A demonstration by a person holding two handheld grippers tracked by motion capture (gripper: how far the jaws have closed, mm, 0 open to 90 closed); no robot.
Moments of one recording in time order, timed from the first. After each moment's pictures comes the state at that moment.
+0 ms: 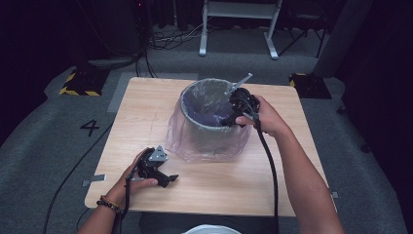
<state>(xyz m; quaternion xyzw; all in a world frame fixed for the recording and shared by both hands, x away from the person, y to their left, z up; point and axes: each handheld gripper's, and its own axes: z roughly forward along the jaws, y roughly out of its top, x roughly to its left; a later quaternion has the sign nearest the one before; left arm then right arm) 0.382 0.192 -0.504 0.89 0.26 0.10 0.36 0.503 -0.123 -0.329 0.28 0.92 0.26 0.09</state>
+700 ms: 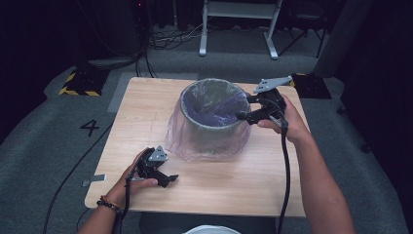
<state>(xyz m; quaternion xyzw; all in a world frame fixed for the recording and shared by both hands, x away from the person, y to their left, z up) 0.382 0.192 -0.504 0.89 0.26 0.10 0.36 0.468 -0.183 -0.298 0.25 0.87 0.40 0.16</state>
